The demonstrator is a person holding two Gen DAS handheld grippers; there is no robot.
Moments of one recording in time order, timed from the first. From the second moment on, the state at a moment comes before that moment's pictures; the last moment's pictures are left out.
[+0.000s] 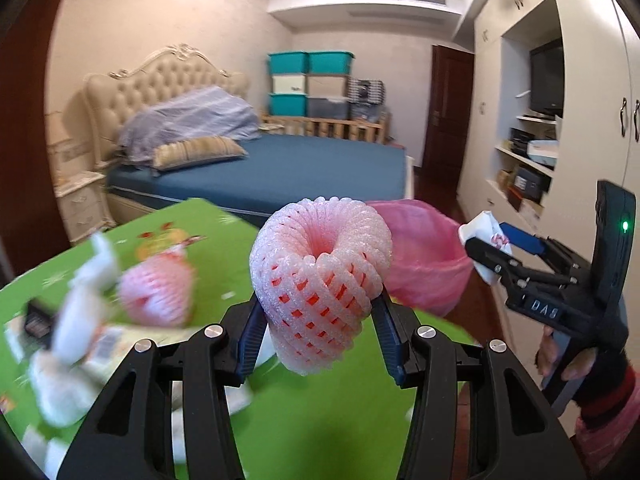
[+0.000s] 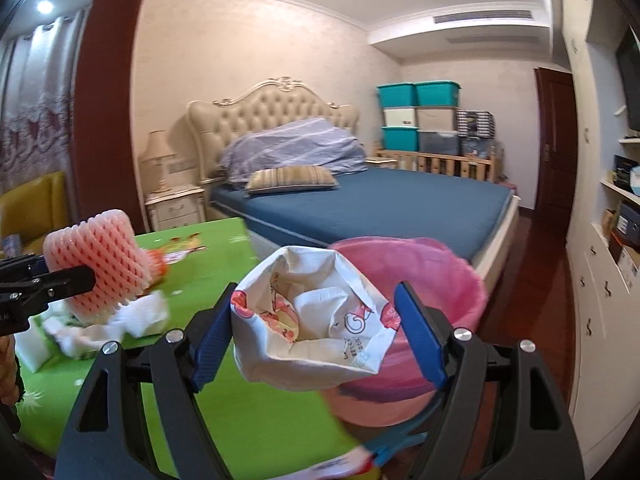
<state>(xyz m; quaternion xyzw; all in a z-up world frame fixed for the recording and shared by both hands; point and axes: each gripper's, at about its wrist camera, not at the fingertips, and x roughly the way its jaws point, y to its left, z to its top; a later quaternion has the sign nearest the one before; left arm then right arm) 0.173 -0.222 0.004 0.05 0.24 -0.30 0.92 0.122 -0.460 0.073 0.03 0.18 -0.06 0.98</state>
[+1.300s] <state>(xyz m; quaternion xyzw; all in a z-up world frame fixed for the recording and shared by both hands) 0.253 -0.305 0.010 0.08 0.25 -0.29 0.92 0.118 -0.511 0.049 0.03 0.19 -0.06 0.98</state>
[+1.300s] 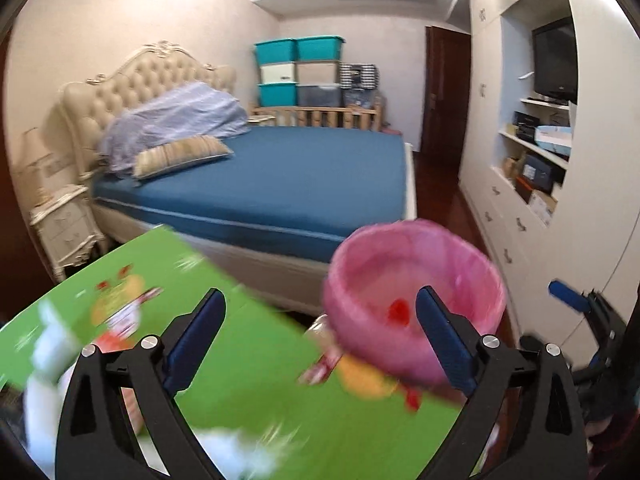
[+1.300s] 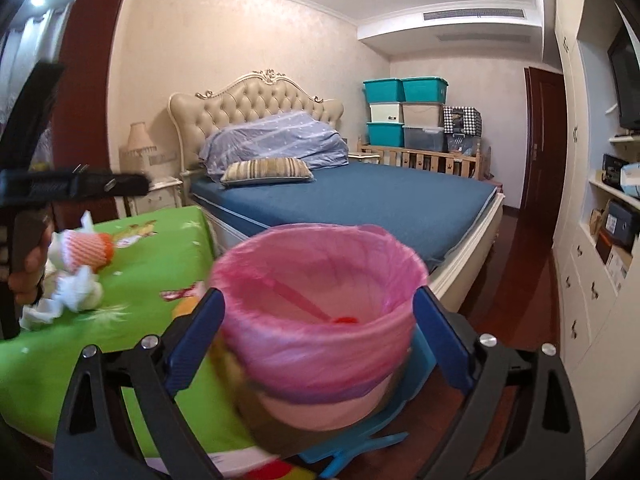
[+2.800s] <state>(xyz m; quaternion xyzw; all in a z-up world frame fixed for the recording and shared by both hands) 0.077 0.069 -0.059 0.00 0.29 0.02 0.96 0.181 -0.183 0.014 -0.09 0.36 0.15 0.92</state>
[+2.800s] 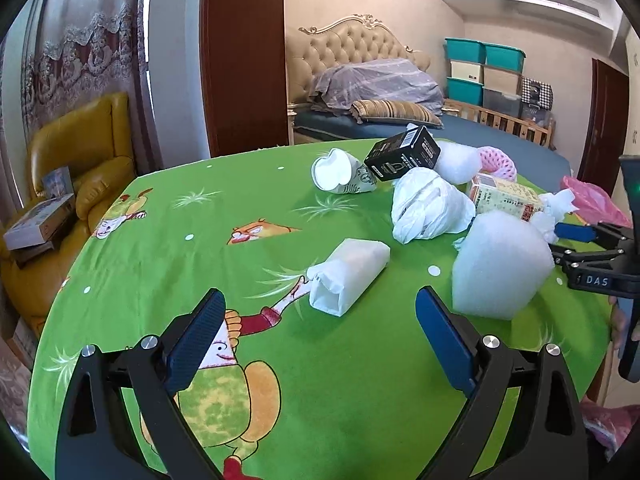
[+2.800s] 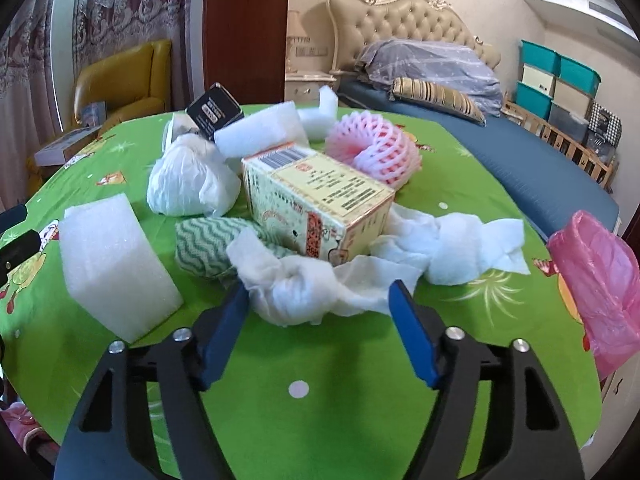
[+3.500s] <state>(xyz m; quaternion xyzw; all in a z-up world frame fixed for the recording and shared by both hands) 0.156 0.055 -0.077 0.02 0.40 0.00 0.92 0.188 -0.165 0.015 -0.10 0.36 0.17 0.91</state>
